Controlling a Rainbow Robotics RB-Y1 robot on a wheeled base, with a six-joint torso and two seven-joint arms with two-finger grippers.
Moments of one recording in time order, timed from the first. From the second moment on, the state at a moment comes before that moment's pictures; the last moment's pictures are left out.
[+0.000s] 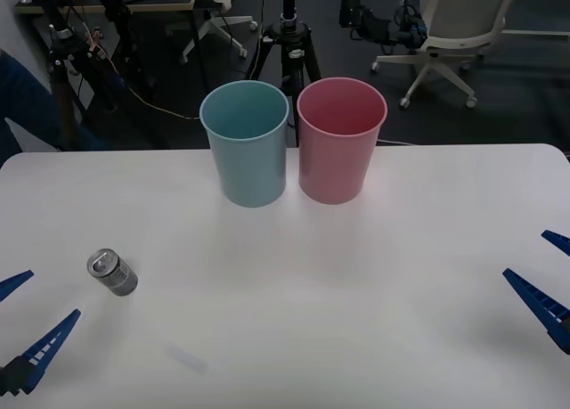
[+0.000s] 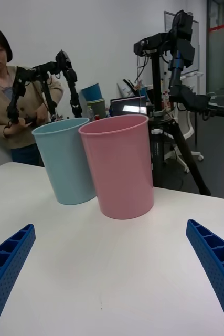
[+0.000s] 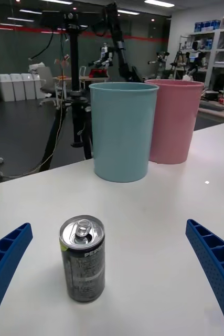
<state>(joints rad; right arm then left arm) 0.35 -0.40 -0.52 -1.66 0.96 -1.22 0.00 0.41 0.45 0.44 -1.45 -0.83 -1.20 -0.37</state>
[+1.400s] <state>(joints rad) 0.35 -0.40 -0.52 -1.66 0.96 -1.22 0.00 0.06 0.46 0.31 -0.91 -0.81 -1.16 -0.63</state>
